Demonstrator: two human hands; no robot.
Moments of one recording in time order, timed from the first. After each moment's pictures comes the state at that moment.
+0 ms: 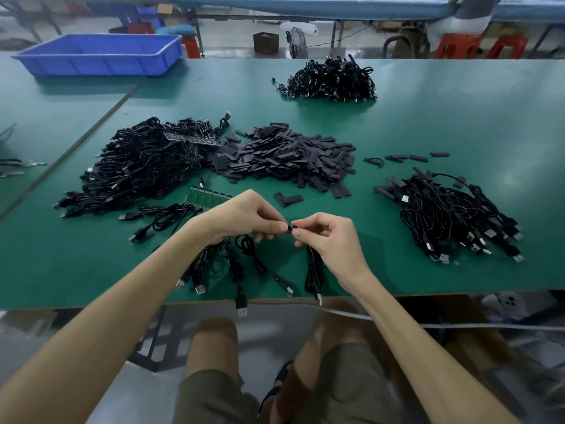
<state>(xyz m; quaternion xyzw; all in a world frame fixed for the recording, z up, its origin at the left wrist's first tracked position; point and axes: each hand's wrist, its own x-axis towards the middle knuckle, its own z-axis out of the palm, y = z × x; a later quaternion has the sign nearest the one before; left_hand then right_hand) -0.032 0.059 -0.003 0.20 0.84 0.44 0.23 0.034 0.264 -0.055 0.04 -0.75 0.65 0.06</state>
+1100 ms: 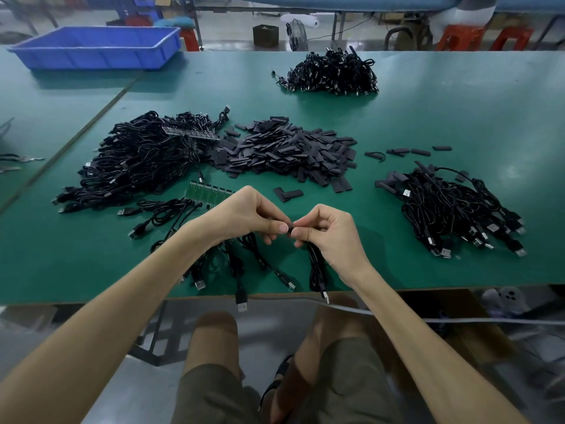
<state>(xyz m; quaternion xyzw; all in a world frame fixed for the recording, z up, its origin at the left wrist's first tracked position) -0.021 0.059 -0.008 0.23 0.82 0.49 0.20 0.038 0.264 -0.052 0.03 -0.74 0.67 0.03</state>
